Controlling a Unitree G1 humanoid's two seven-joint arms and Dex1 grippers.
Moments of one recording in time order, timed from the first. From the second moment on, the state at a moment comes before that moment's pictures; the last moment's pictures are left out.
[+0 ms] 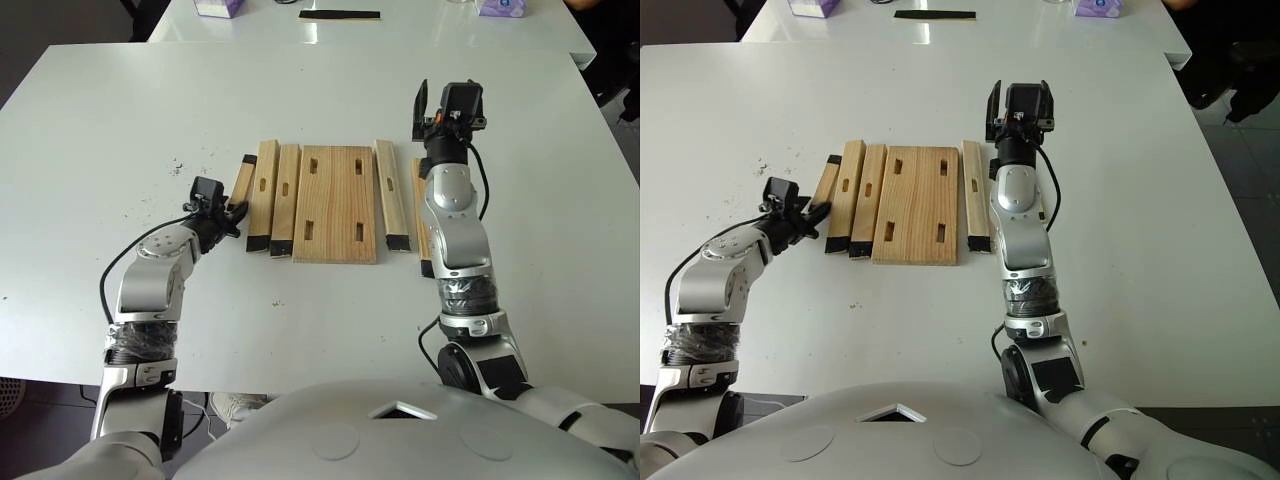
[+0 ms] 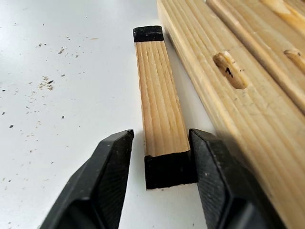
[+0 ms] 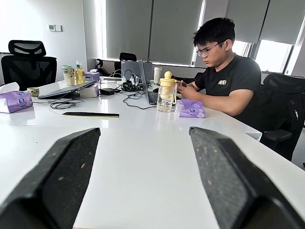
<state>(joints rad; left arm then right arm) -0.09 0.43 0.09 -0.04 -0.19 0.64 -0.36 -0.38 0.10 0.04 0.03 -0.18 0.21 -0.25</state>
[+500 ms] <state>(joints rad) -0.19 0.42 0.15 -0.04 -0.19 0.71 -0.29 -0.38 0.12 -0.02 0.04 -0.09 0.20 -0.24</state>
